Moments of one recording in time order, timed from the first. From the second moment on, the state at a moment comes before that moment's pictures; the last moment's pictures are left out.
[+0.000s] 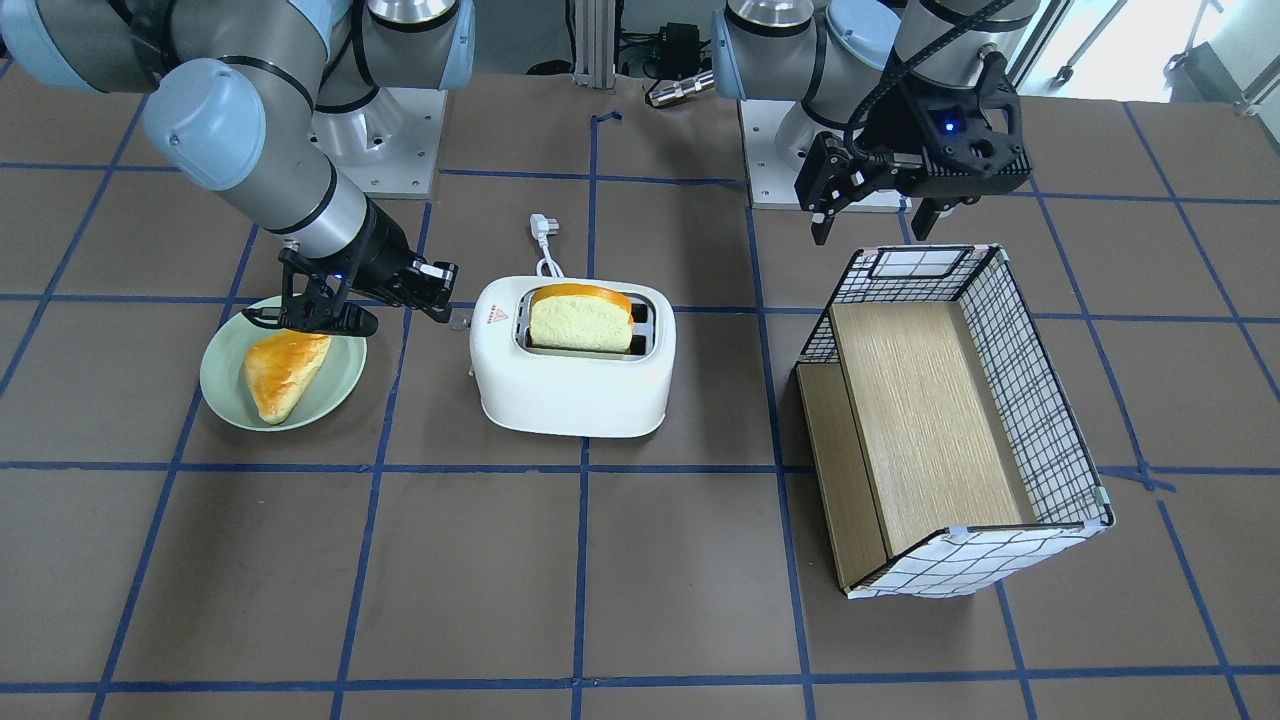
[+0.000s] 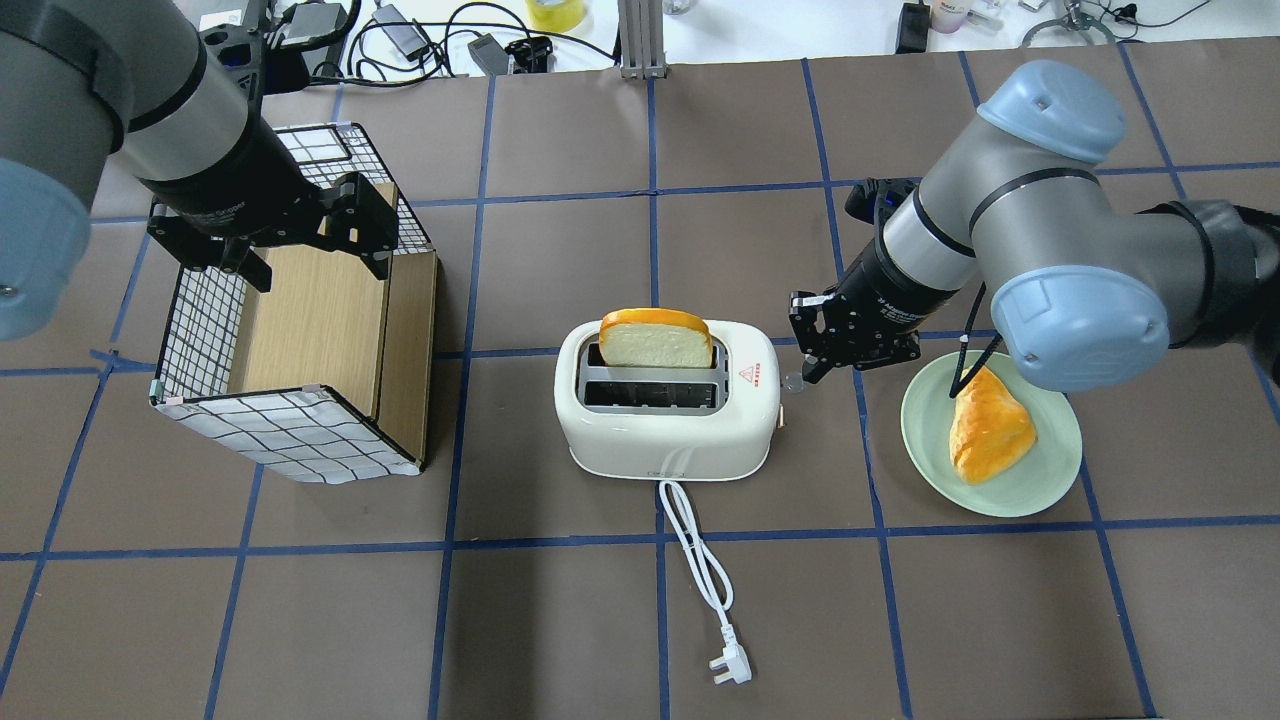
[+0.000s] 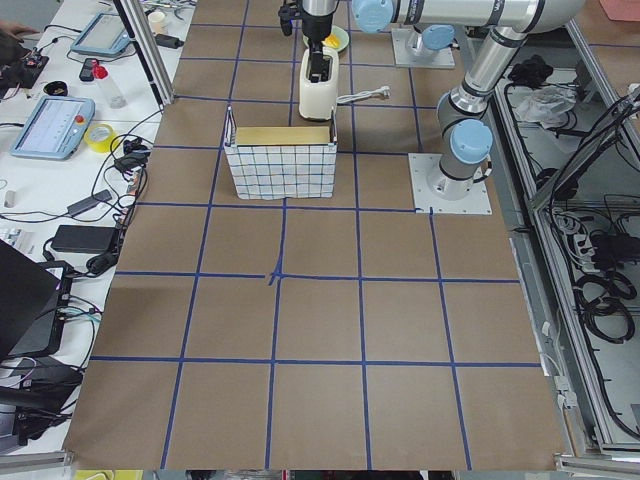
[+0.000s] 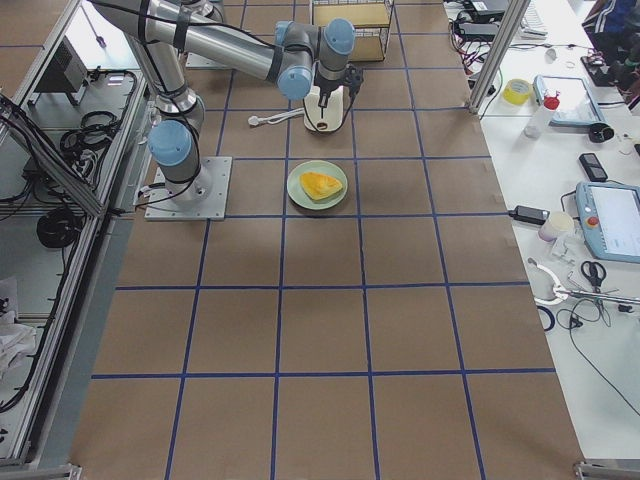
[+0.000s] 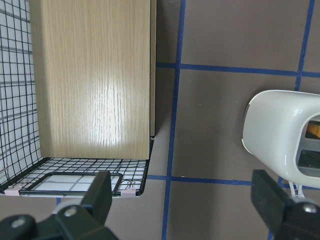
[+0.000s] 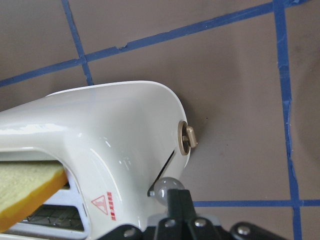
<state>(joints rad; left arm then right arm) -1.57 -1.47 -1.67 -1.51 1.59 -0.08 1.56 -1.55 1.96 -1.87 -1.23 0.17</state>
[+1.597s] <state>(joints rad) -1.57 -1.47 -1.67 -1.51 1.59 -0.08 1.56 -1.51 1.97 -1.89 -1.21 0.15</state>
